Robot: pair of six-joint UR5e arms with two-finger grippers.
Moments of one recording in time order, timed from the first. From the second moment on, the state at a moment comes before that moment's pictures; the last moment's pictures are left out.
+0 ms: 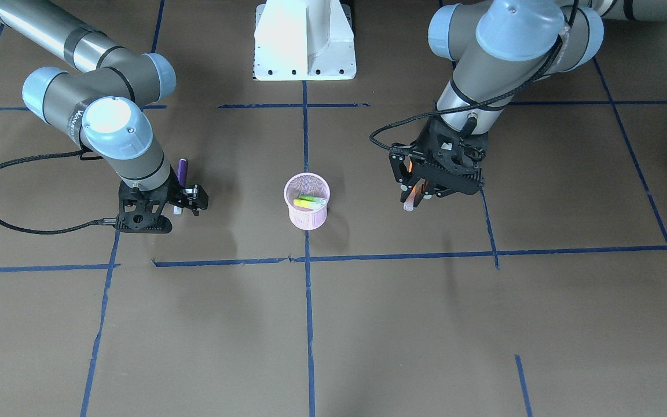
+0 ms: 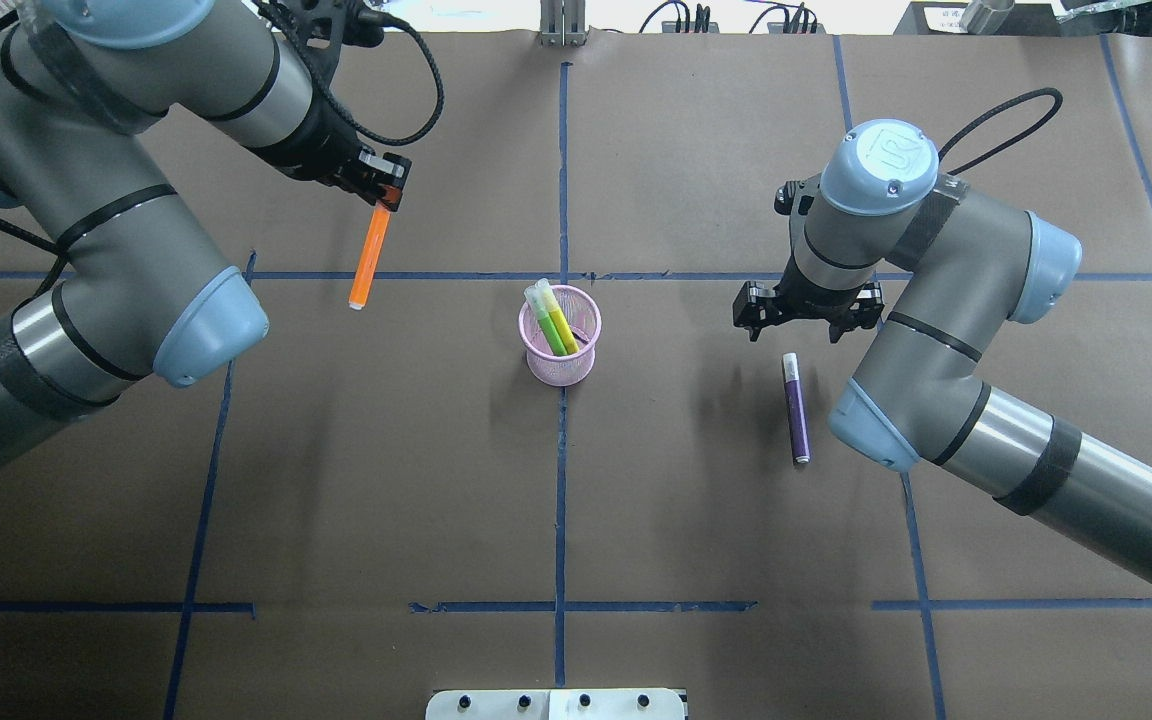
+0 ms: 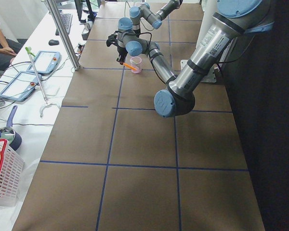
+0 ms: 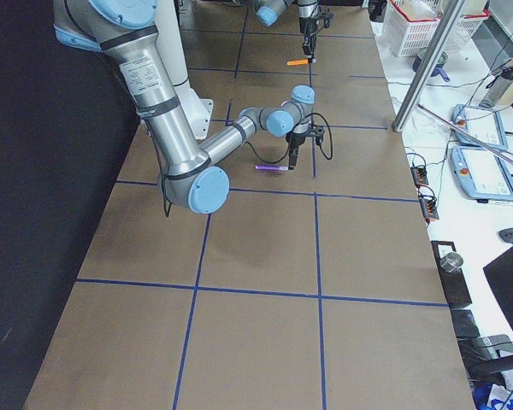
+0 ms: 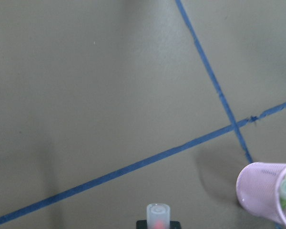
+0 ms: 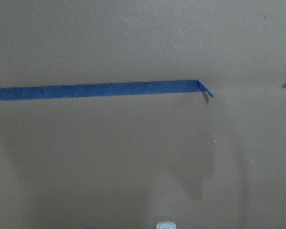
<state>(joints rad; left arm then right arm) -0.85 -2.24 -1.74 -1.69 -2.07 -0.77 0.73 -1.09 1.59 -1.53 2.06 1.03</state>
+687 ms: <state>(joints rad) -0.85 -2.29 -1.74 -1.69 -2.04 -0.83 0.69 -1.14 1.59 -1.42 2.08 1.08</state>
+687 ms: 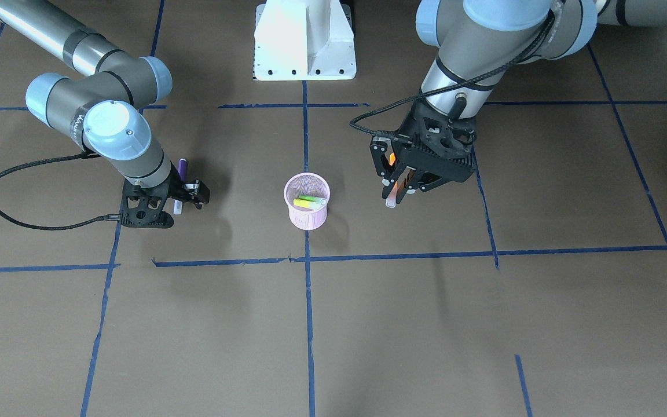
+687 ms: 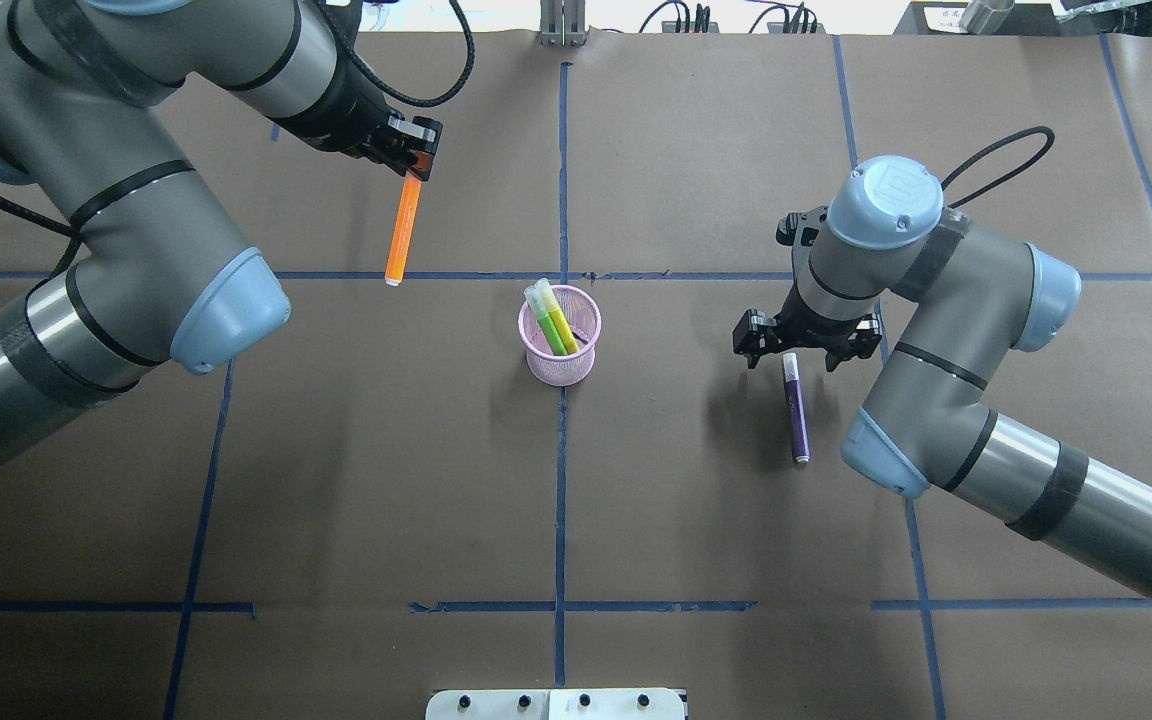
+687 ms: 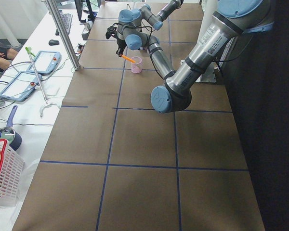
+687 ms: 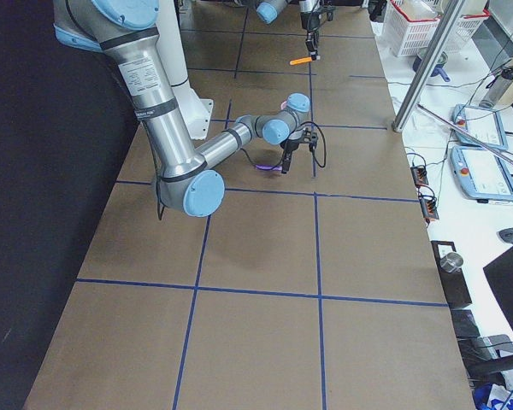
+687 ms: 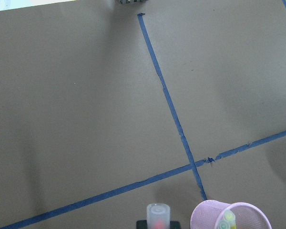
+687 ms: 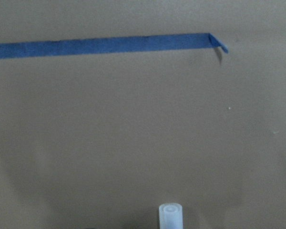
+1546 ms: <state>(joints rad) -0.78 -2.35 -1.69 -1.88 -1.84 -0.97 0.67 -1.17 1.60 -1.36 2.08 1.10</state>
